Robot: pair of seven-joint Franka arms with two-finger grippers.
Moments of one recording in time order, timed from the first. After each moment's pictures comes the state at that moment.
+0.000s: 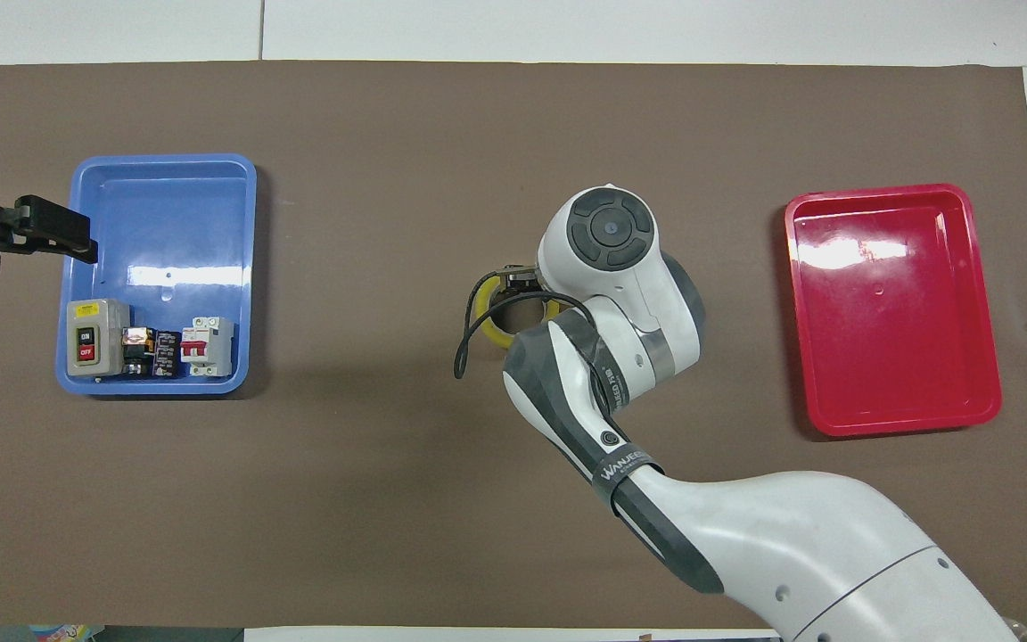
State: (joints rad) left arm -0.01 0.05 -0.03 -1.59 -0.03 1.59 -0.07; right arm 0.58 0.46 -0.07 -1.74 0.08 2.27 0.45
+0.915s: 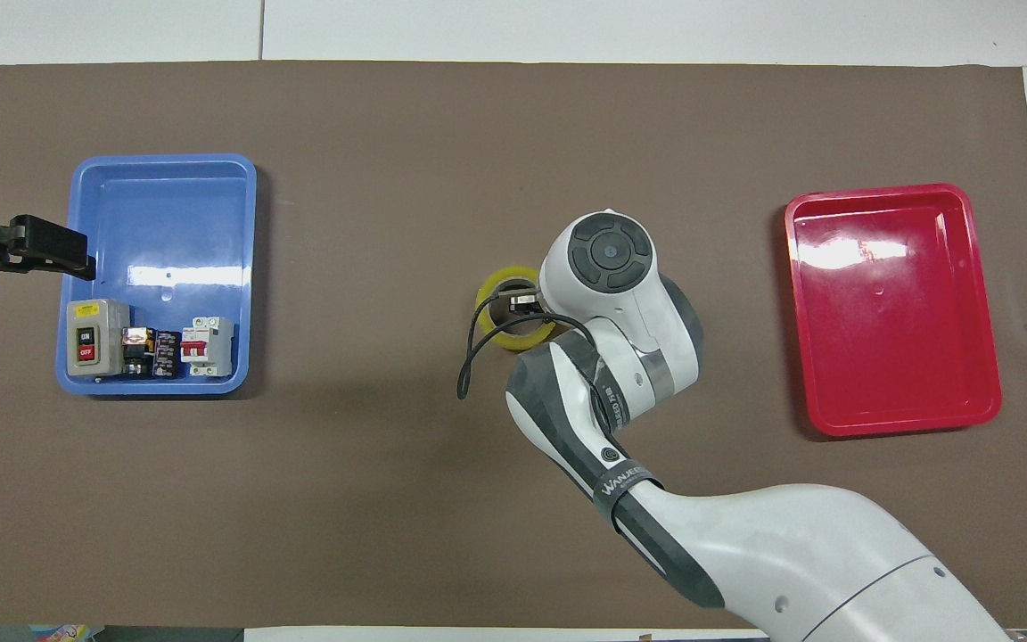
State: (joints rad) left arm -0.01 0.00 -0.04 -1.63 -0.02 1.59 -0.06; right arm 0.59 0.43 -0.06 -1.81 0.09 2.30 0.45
